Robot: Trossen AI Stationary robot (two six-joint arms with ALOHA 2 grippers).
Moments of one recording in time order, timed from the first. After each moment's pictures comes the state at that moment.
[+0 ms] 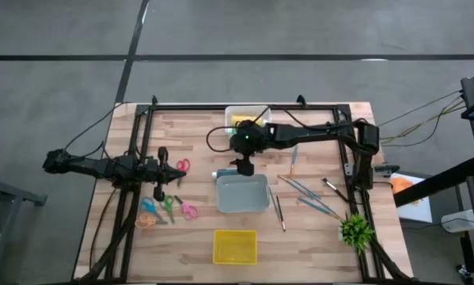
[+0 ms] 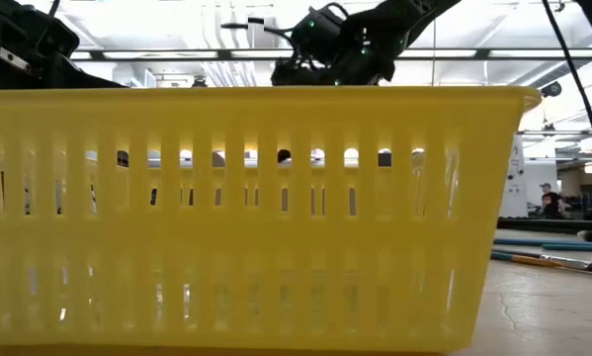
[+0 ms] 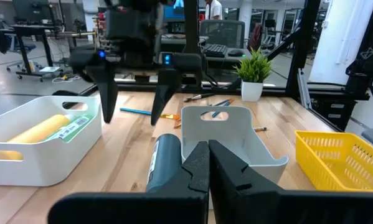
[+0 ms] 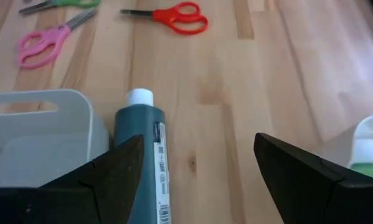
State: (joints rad) left arm -0.17 0.11 0.01 0.03 -0.19 -0.03; right arm -0.21 1.90 1.35 -0.25 -0.16 -0.08
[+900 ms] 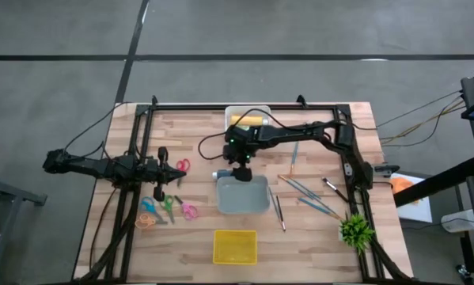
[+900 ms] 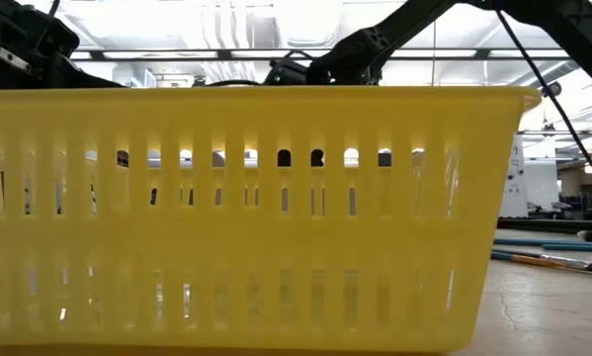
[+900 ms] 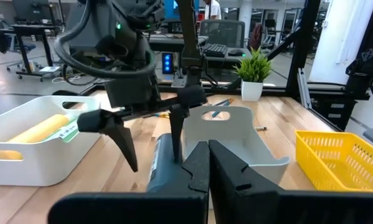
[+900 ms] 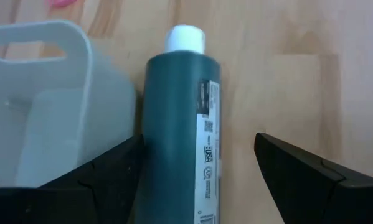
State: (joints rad) left arm -0.17 0.11 0.01 0.03 -0.19 -0.03; right arm -0.23 2.15 1.56 -0.48 -0.41 -0.16
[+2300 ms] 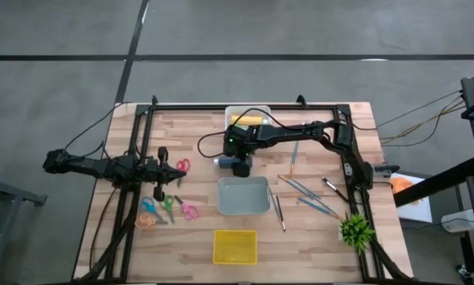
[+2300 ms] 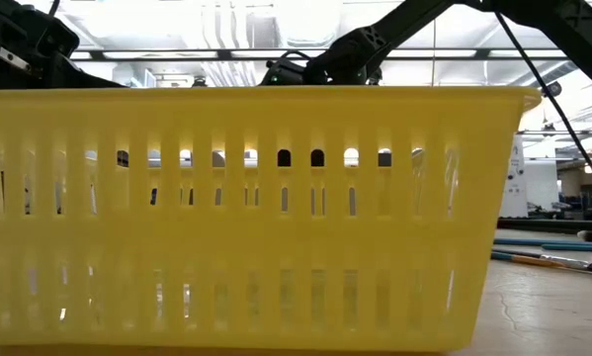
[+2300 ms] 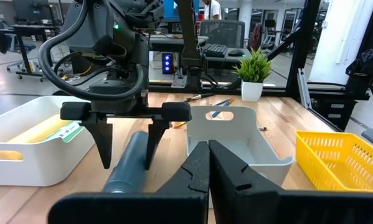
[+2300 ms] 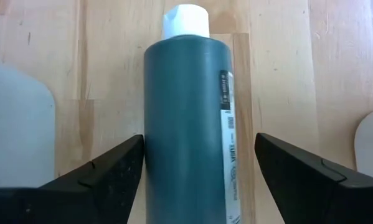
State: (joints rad) left arm -0.17 0.11 0.01 0.03 -0.19 -0.03; right arm -0.23 2.15 1.58 -0.51 -0.15 -0.16
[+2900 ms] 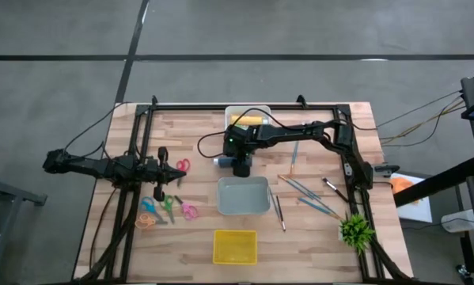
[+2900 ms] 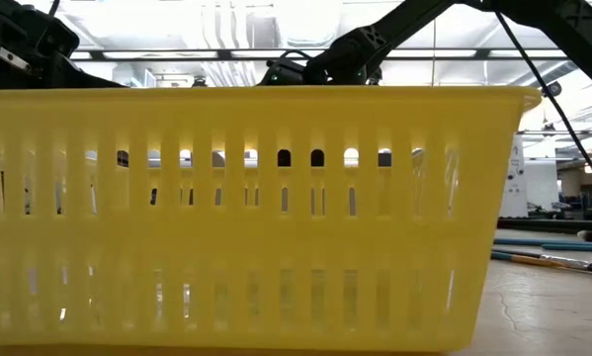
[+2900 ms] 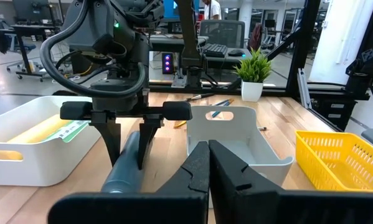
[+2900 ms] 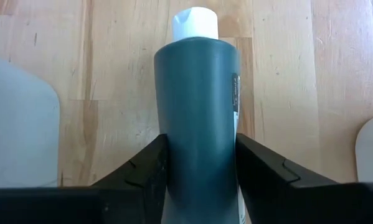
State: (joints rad) left arm -0.17 0.11 0.01 0.03 -0.19 -0.03; right arm -0.23 2.15 1.58 -0.51 -0.15 -0.18
